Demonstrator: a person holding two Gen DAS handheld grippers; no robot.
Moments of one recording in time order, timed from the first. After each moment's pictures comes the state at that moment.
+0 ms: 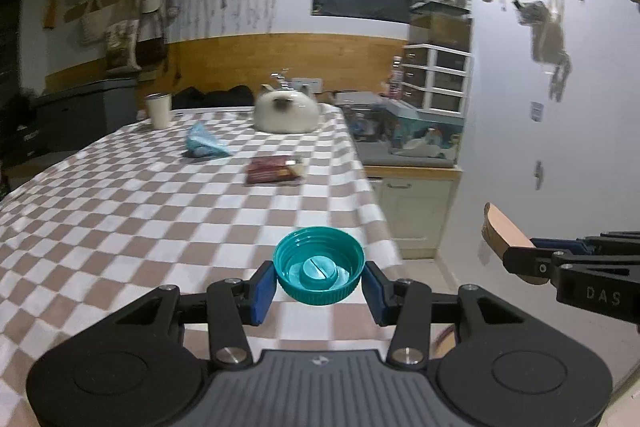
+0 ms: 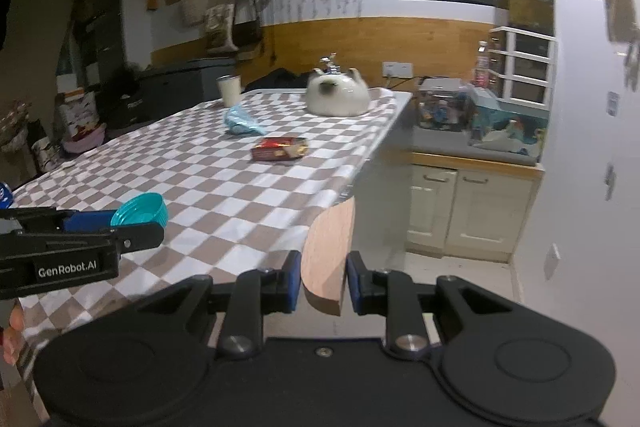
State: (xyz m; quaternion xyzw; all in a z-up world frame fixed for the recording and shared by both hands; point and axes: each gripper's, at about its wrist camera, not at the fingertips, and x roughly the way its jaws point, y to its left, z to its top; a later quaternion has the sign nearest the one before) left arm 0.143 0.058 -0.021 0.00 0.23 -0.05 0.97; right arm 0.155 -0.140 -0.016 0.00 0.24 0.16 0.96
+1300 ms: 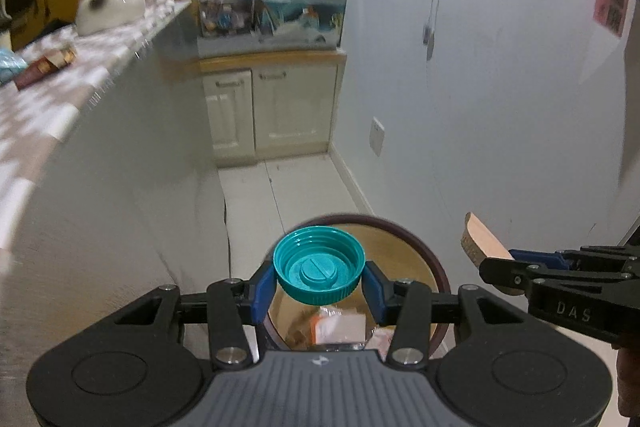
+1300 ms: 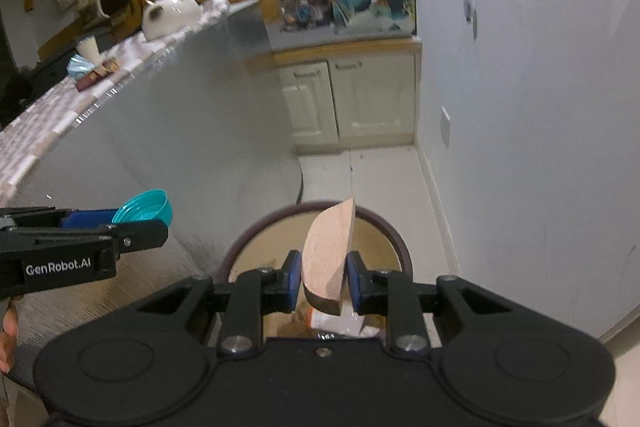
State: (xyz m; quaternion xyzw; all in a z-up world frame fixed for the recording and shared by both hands) left arm 0.201 -0.133 -0.136 0.04 0.37 -0.18 0.91; right arm 0.154 -0.320 -0.145 0.08 0.36 0.03 0.93
